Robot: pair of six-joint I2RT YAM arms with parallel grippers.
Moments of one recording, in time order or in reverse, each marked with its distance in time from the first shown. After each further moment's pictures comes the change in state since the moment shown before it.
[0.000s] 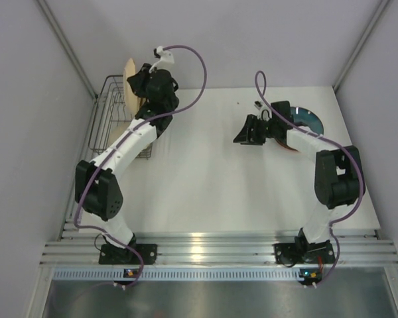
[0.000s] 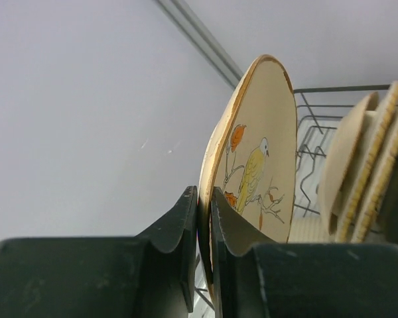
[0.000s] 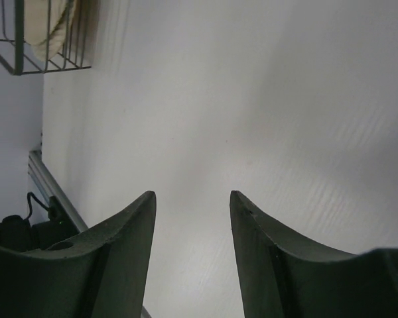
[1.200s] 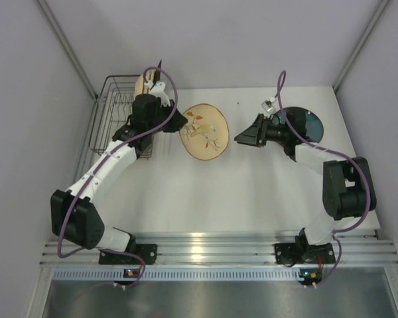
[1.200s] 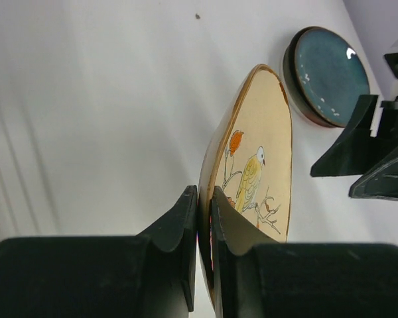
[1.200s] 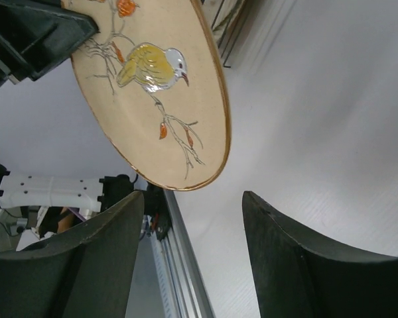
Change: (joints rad) left arm 0.062 -0.319 -0.299 -0.557 1.335 -1.156; right arm -0.074 -0.138 -0.285 0.638 -0.430 0.410
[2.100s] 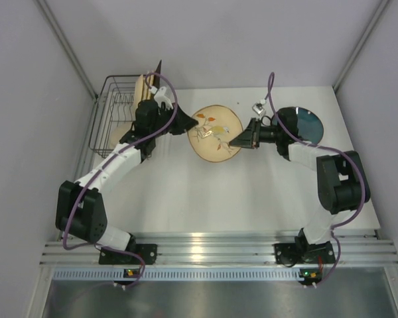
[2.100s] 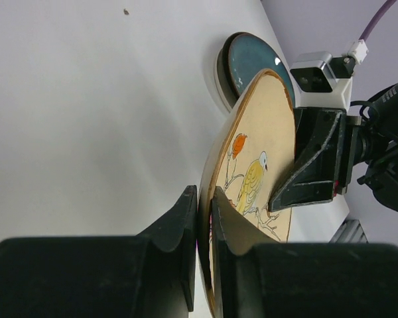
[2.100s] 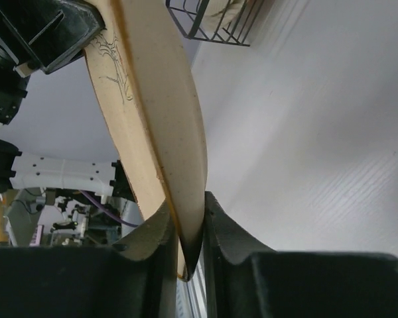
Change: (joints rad) left arm 0.010 0.050 -0.129 0.302 0.199 -0.201; right arm 0.065 0.071 0.026 0.014 -0.049 0.005
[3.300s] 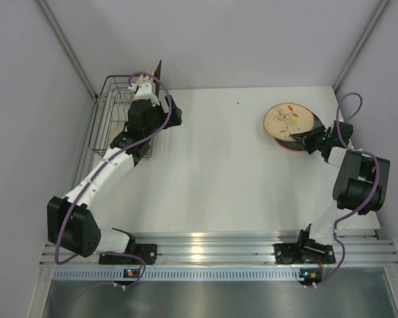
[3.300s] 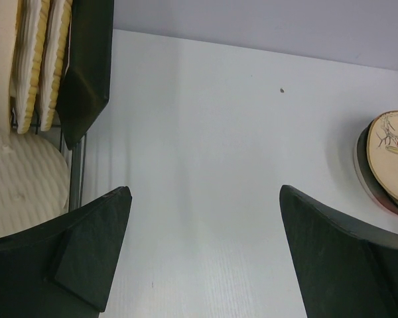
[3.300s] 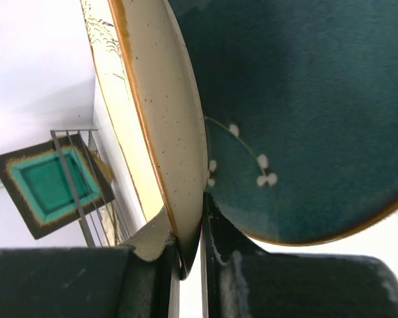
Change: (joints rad) left arm 0.001 -0.113 0.022 -0.140 -0.536 0.202; right arm -0.538 0.021 -0.074 -0.210 0.517 0.166
